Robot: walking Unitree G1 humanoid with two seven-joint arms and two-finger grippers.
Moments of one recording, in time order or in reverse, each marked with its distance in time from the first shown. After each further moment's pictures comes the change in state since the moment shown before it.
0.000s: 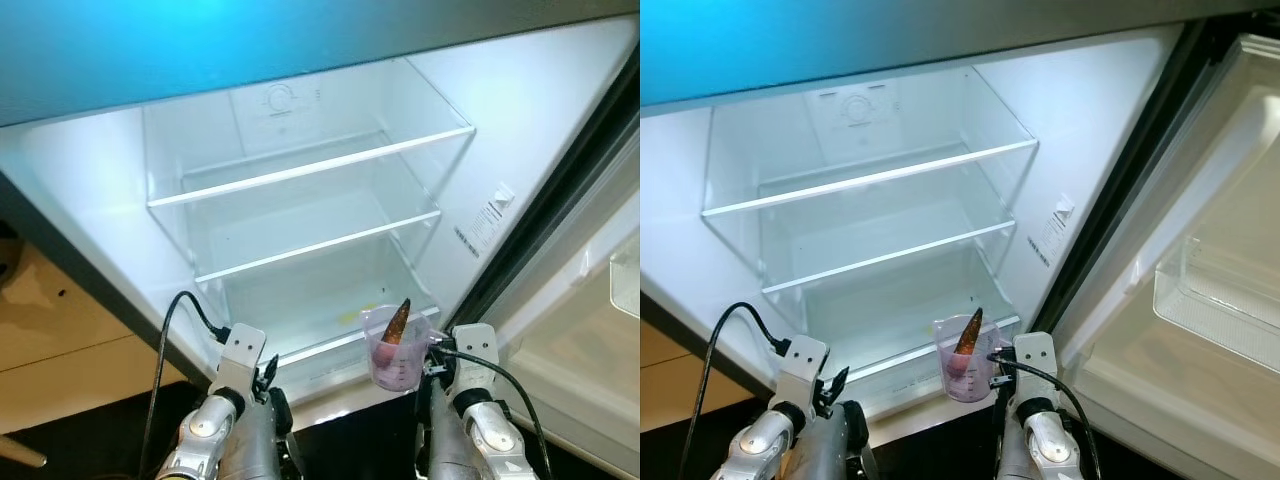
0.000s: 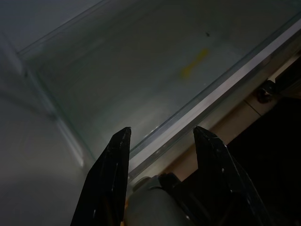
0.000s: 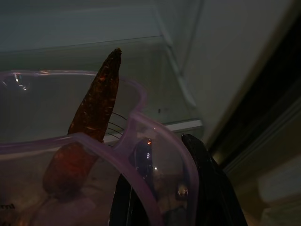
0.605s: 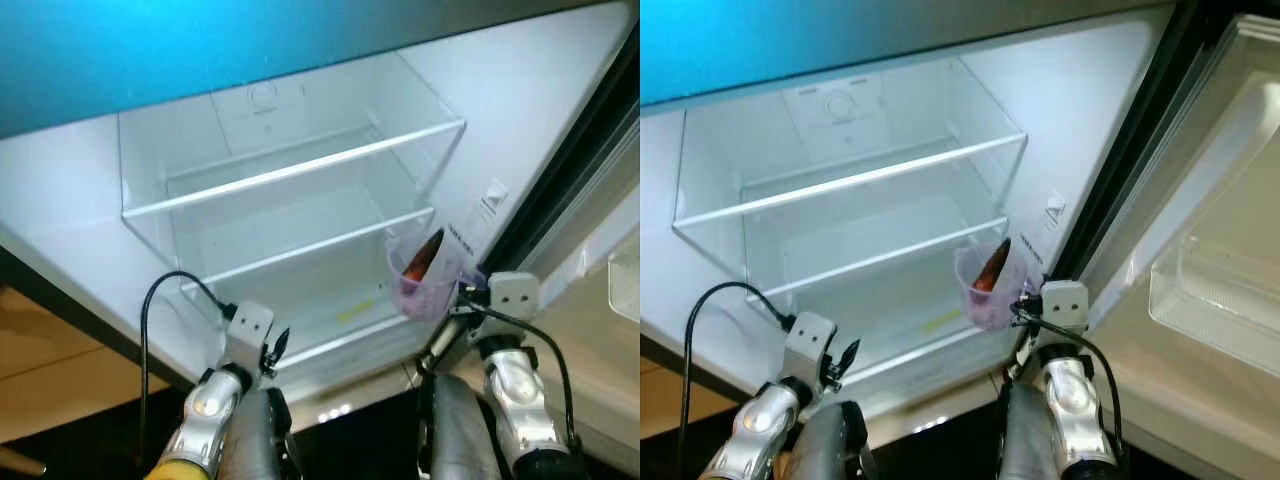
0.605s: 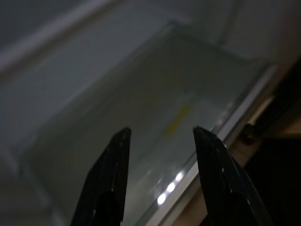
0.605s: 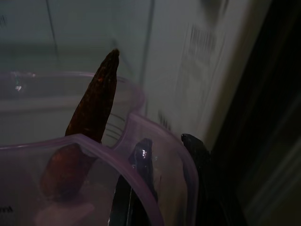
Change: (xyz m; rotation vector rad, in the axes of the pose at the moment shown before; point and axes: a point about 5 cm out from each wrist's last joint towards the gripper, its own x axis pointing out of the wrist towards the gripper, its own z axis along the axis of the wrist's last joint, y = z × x) left arm 0.008 -0.010 0.065 0.100 -0.263 -0.126; right arm 0.015 -0.027 0.100 -0.056 -0.406 -0.120
